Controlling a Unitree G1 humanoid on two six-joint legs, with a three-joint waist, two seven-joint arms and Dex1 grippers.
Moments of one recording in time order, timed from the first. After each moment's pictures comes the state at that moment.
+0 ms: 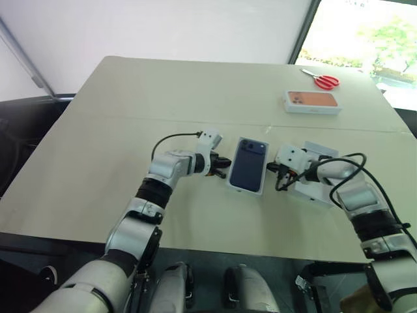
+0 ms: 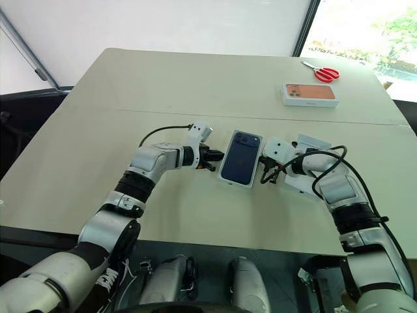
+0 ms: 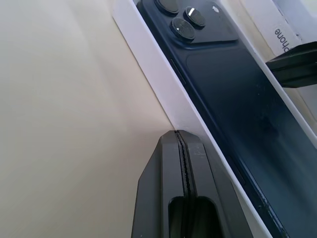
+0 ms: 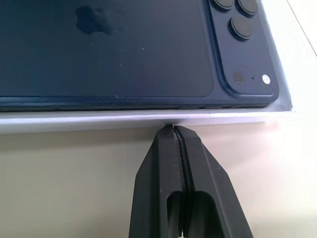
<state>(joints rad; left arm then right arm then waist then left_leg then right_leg) -0.91 0.05 -0.15 0.63 -0.25 0.74 -0.67 -0.50 -0.73 0.15 0.31 -0.06 0.11 0.95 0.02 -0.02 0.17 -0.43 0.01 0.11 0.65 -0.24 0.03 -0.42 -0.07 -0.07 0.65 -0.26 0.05</state>
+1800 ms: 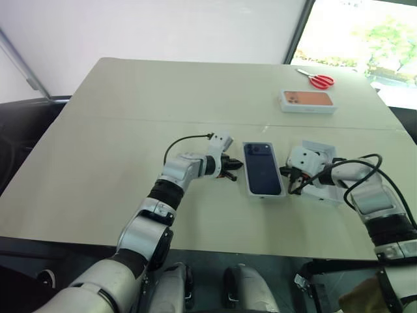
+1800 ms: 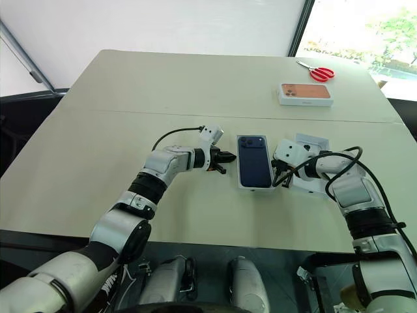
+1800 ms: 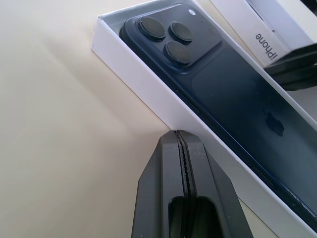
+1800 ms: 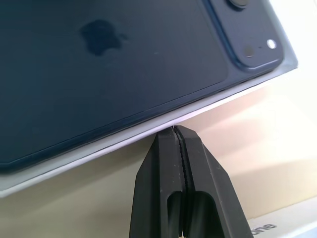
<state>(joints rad) -0.92 -0.01 -0.13 0.70 -0.21 0.65 -0.67 -0.47 -0.78 0.12 0.26 -0.07 0.16 1.03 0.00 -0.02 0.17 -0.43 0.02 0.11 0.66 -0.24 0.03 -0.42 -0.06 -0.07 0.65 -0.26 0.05</state>
